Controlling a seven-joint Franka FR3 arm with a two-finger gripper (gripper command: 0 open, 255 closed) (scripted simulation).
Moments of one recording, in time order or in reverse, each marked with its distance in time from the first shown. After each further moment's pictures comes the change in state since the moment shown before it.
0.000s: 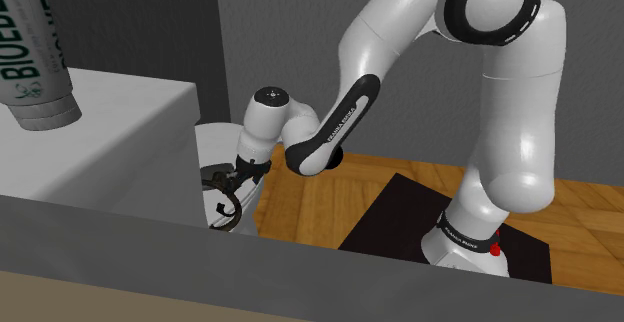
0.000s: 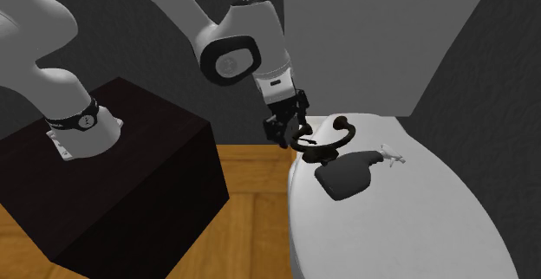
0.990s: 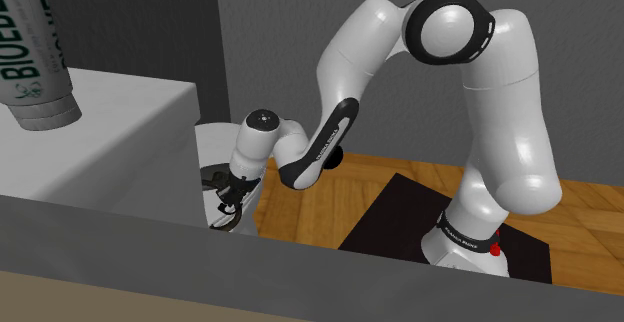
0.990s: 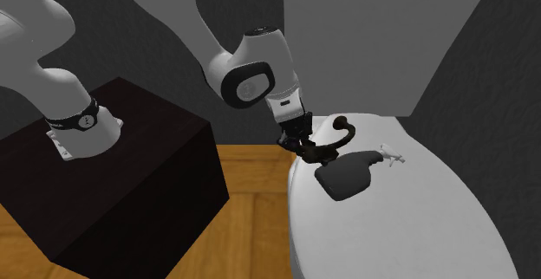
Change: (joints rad) arm 0.117 0.173 -0.132 0.117 -0.136 0.086 0.145
